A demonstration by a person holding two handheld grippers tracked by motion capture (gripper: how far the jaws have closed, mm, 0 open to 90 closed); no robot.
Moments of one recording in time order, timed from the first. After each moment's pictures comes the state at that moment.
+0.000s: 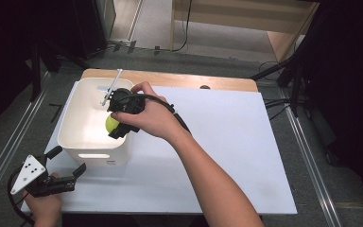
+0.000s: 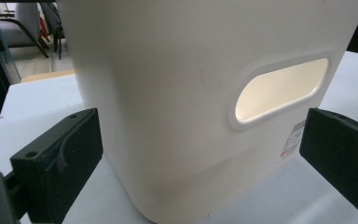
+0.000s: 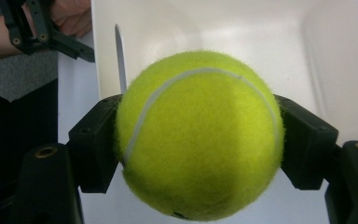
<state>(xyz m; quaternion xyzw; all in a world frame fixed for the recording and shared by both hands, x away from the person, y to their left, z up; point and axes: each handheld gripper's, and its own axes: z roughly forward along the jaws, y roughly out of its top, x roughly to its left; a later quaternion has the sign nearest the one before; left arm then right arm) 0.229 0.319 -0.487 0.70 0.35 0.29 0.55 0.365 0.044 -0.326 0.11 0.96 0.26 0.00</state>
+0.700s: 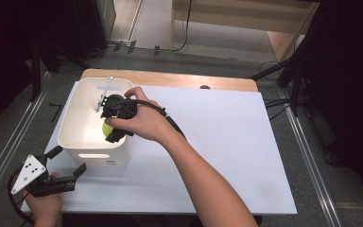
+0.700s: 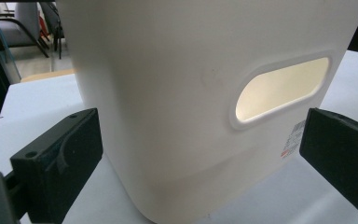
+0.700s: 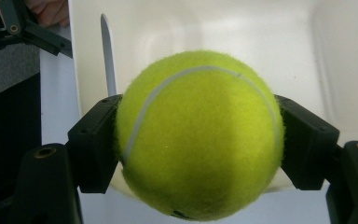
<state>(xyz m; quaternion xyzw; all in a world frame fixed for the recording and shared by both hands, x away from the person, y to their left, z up) 0.229 0.318 -0.487 0.70 0.36 0.29 0.55 0.364 0.063 -0.344 0.11 0.97 0.23 0.02</state>
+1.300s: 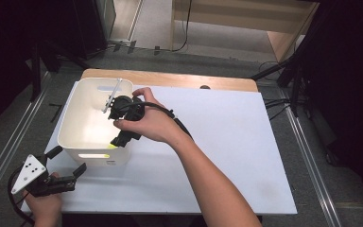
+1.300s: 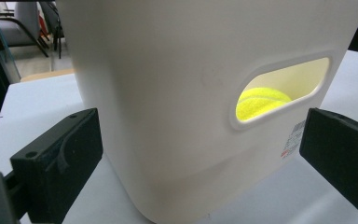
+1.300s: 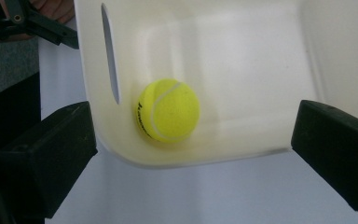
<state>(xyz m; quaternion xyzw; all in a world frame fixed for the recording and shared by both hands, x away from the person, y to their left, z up) 0.229 0.318 -0.487 0.70 0.36 0.29 0.55 0.356 0.040 -0.342 0.12 0.96 0.25 0.03</state>
